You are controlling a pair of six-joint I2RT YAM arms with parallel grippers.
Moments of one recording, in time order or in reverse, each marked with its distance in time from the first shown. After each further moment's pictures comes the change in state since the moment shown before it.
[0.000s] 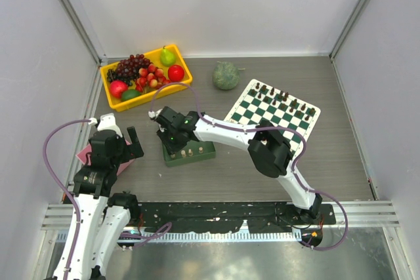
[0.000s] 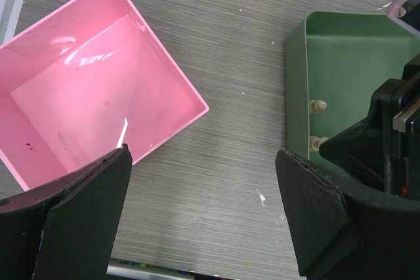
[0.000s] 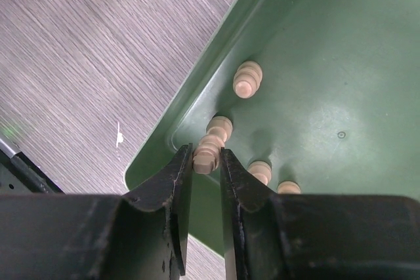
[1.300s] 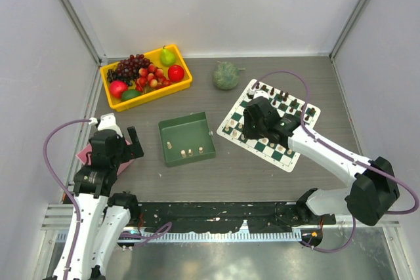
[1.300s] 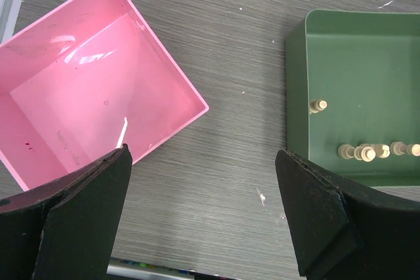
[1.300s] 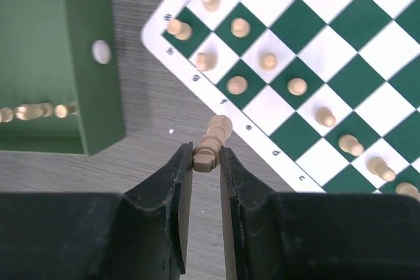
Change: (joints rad) left arm 0.000 0.005 0.000 0.000 0.002 -0.001; right arm -0.396 -0.929 -0.876 0.103 0.256 0.166
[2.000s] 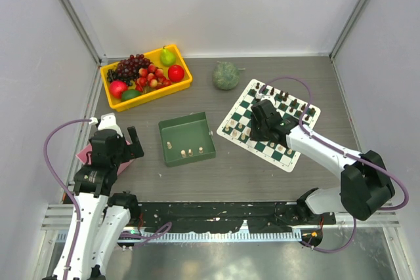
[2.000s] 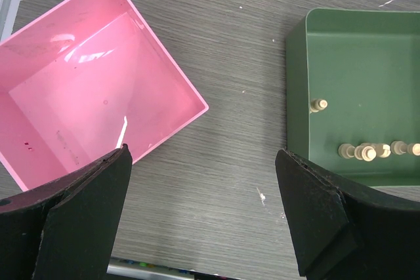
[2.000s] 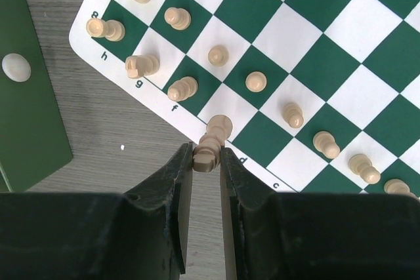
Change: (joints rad) left arm 0.000 0.005 0.000 0.000 0.001 0.000; right arm -0.109 0.043 -0.123 0.077 -0.002 0.014
